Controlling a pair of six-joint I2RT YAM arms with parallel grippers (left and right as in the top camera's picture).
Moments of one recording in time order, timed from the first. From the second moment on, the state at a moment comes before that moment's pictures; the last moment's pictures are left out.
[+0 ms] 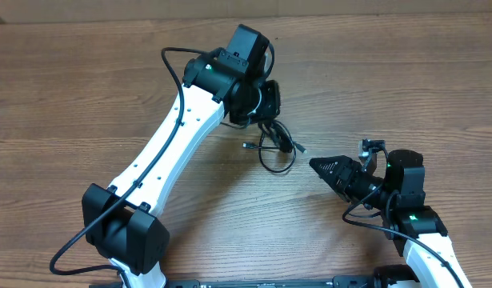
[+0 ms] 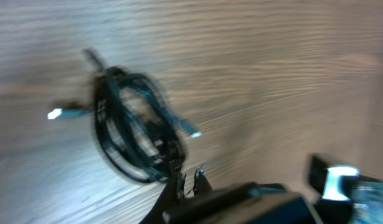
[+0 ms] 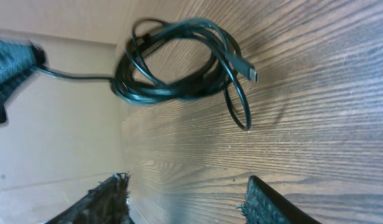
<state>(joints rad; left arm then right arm) -0.52 1.87 1.81 -1.10 0.33 -0.61 0.05 0.96 0.40 -0.13 -0.76 0.85</state>
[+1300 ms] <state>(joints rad) -0.52 1.87 1.54 -1.13 -0.01 -0.94 0.05 0.96 0.40 -0.20 -0.68 0.85</state>
